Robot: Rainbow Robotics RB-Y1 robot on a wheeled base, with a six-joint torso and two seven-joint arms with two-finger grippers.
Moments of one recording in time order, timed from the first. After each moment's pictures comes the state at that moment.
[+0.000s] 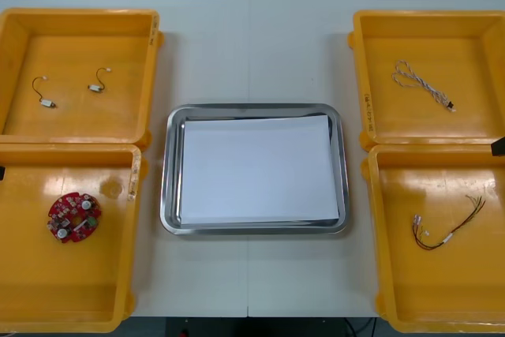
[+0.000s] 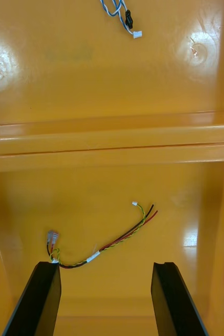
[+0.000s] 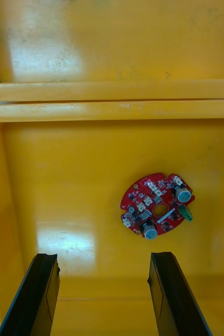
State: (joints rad) right arm -0.29 -0.82 -0.30 -1.99 -0.92 1.90 1.30; left arm -0.10 0.76 0.45 -2.20 0.86 1.91 -1.44
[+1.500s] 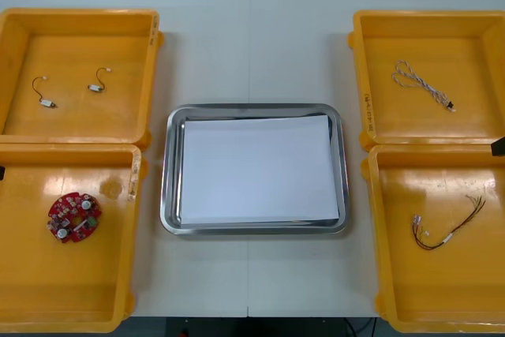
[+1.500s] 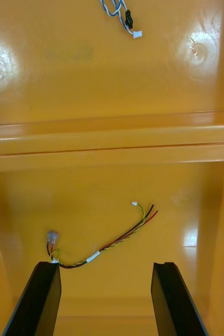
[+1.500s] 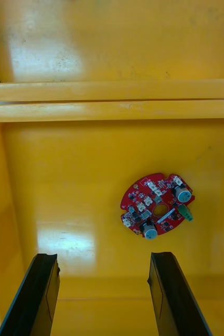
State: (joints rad) right arm -0.29 -0.82 -0.30 -1.99 -0.92 1.90 1.30; left arm -0.10 0.76 0.45 -2.20 0.86 1.91 -1.44
